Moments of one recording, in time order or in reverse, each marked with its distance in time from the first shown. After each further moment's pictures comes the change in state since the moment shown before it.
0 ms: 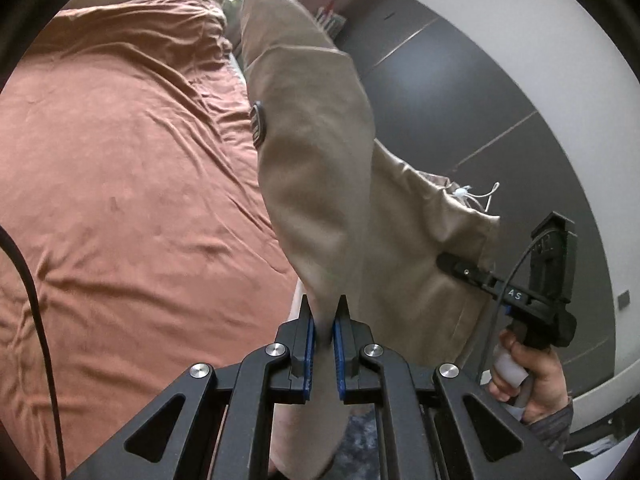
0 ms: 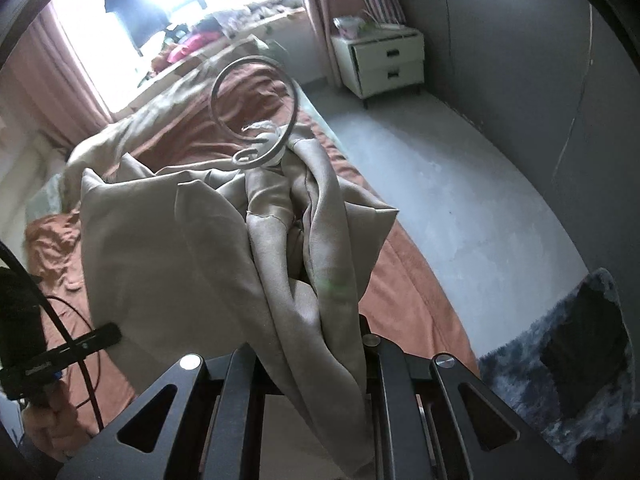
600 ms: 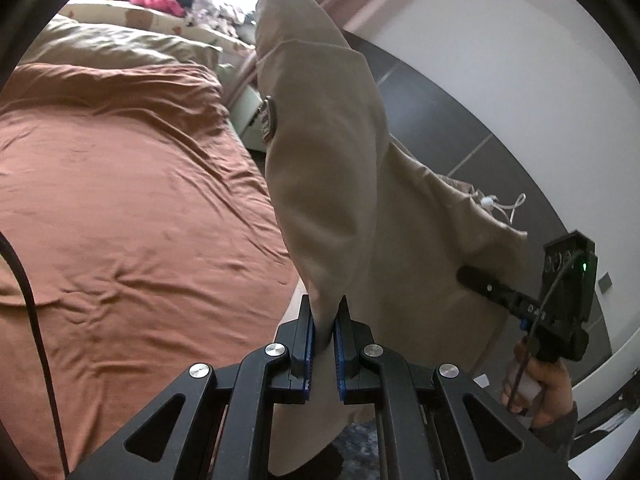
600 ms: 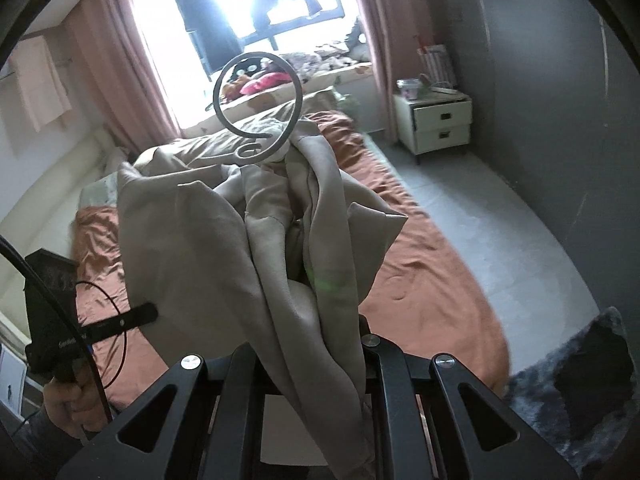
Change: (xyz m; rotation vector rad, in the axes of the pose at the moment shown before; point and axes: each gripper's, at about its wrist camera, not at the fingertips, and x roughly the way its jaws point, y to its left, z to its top) left arm -0.158 -0.024 -0.063 0.088 -0.184 -0.051; right arm -0.125 0.007 -0.056 -0.141 -0.207 0.133
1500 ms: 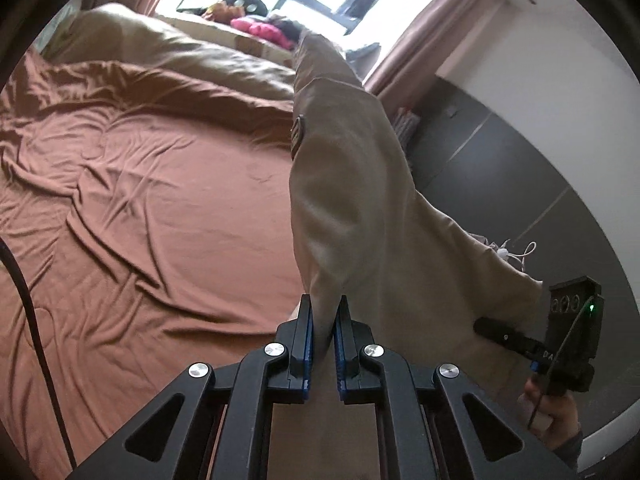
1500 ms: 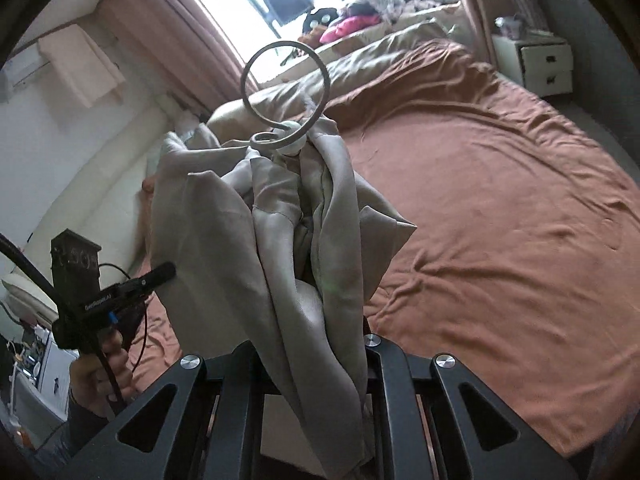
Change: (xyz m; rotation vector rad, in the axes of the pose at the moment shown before) left arm -0.177 0.215 0.002 -0.078 -0.135 0.265; right arm 0.192 0.102 -0.035 0.030 0.122 0.330
